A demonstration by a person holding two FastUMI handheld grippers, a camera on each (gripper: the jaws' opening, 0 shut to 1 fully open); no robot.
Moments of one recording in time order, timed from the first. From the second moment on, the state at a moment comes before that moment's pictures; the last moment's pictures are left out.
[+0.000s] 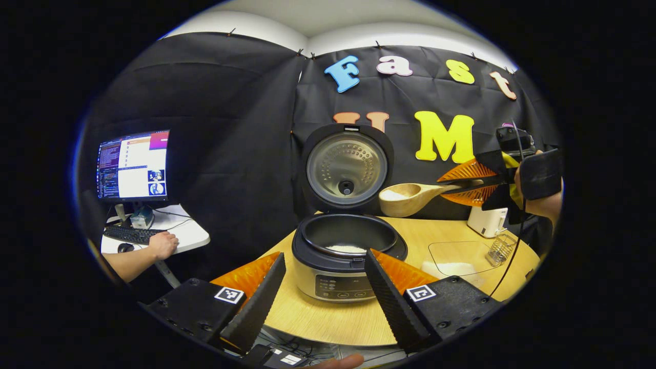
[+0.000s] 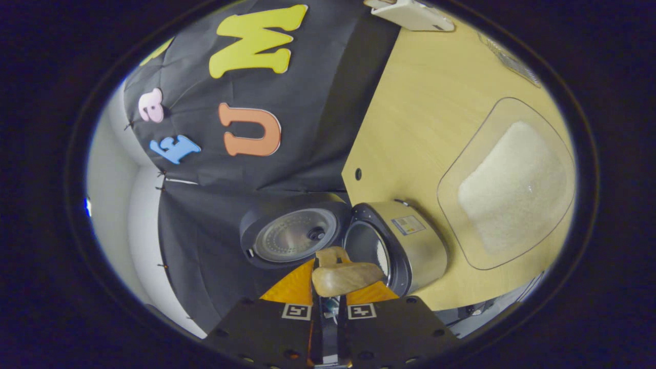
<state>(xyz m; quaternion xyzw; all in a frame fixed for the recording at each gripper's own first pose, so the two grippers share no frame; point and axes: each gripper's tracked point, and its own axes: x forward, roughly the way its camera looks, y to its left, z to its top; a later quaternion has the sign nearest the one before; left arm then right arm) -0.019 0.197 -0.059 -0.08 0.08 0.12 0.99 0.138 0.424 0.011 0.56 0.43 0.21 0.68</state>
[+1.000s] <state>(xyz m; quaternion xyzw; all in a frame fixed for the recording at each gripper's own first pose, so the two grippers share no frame) -0.020 0.201 -0.064 -0.10 0.08 0.11 0.99 0.183 0.501 -0.010 0.16 0.39 0.15 0.89</state>
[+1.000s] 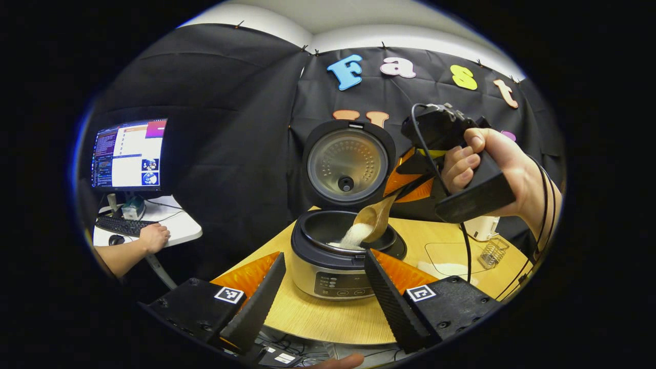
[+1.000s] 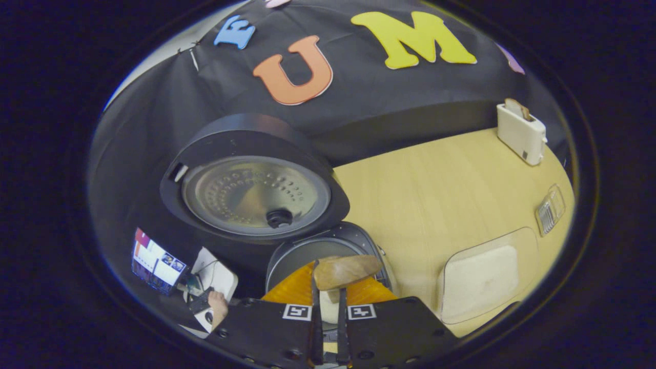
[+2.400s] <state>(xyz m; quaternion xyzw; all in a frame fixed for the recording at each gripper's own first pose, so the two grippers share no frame) -0.022 0.217 -0.078 -0.11 0.10 0.12 0.98 0.188 0.545 0.060 -0.32 0.09 0.15 0.93</state>
